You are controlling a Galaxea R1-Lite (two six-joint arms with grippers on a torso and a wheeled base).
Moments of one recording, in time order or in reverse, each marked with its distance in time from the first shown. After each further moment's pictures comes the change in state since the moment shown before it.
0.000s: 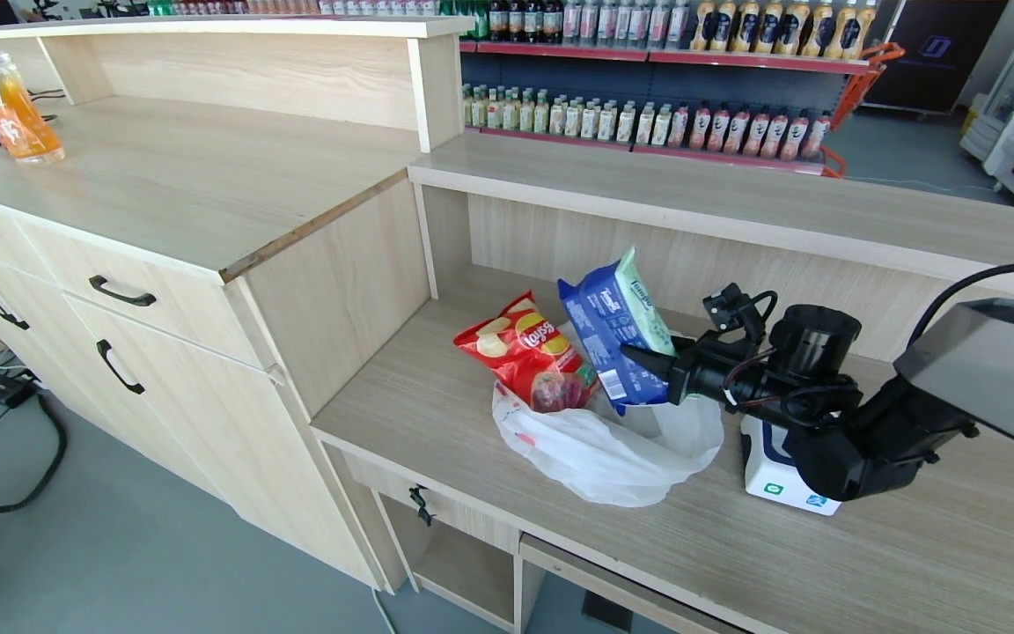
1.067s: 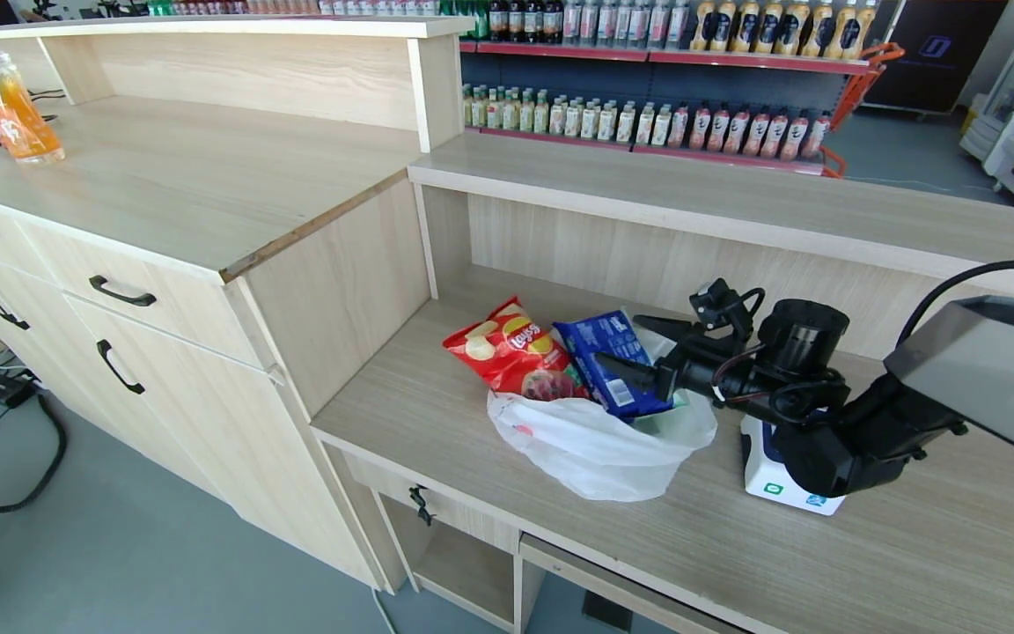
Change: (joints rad) left arm 0.000 0.000 0.000 0.000 0.000 0.000; right arm 0.036 0.002 -0.032 0.003 0.003 -0.043
